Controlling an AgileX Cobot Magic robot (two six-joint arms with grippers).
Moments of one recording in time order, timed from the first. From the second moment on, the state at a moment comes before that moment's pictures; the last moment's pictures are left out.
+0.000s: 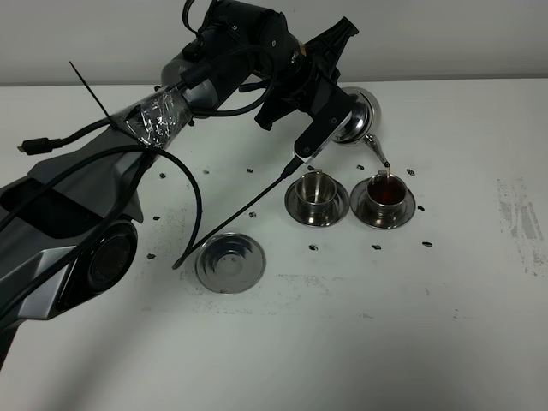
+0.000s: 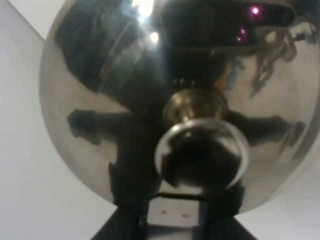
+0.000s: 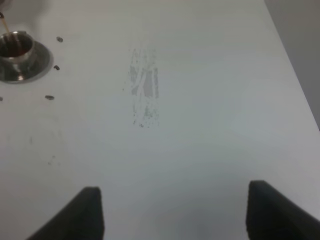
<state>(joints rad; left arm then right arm) -0.55 2.56 -2.46 -0.08 0.75 2.06 0.08 0.06 -0.52 -0.15 1.11 0.00</state>
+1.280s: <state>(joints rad) -0.55 2.49 -2.47 0.01 0.95 1.08 0.08 0.06 -0.52 -0.15 1.11 0.00</state>
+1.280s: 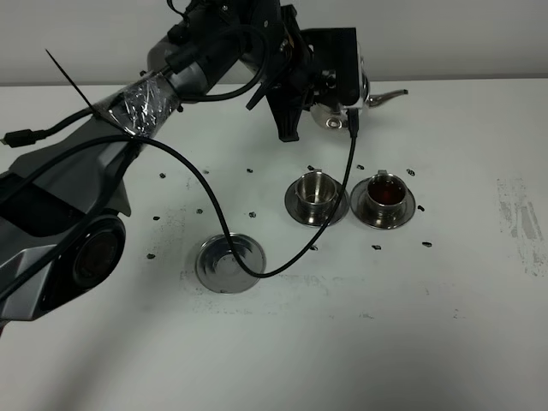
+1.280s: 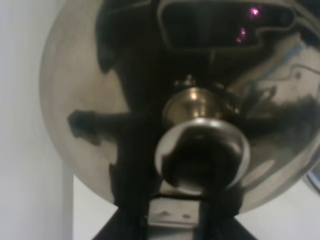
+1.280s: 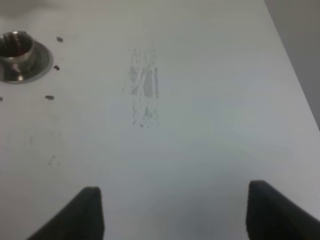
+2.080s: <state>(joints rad) -0.68 2.38 -2.47 -0.17 1.19 0.70 0.08 0.06 -0.52 -0.14 1.11 0.00</state>
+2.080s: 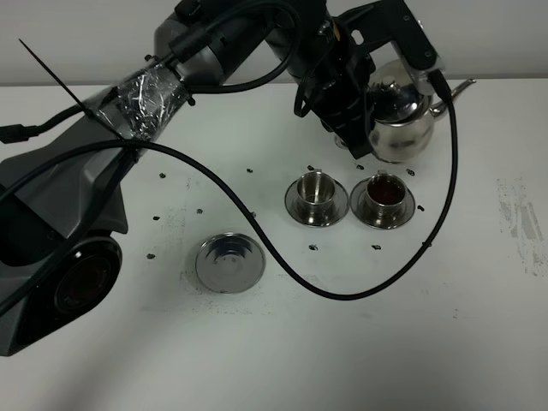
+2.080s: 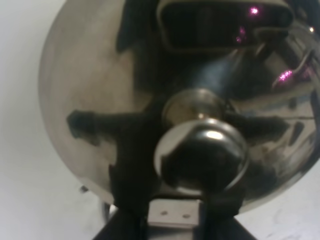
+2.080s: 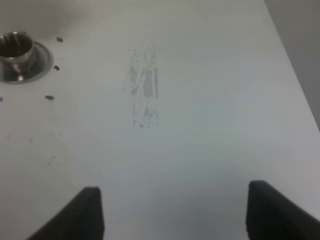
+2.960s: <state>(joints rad) -0.78 2.52 -2.45 -0.18 1.19 0.70 0.08 0.06 -0.52 -0.14 1.11 0.00</state>
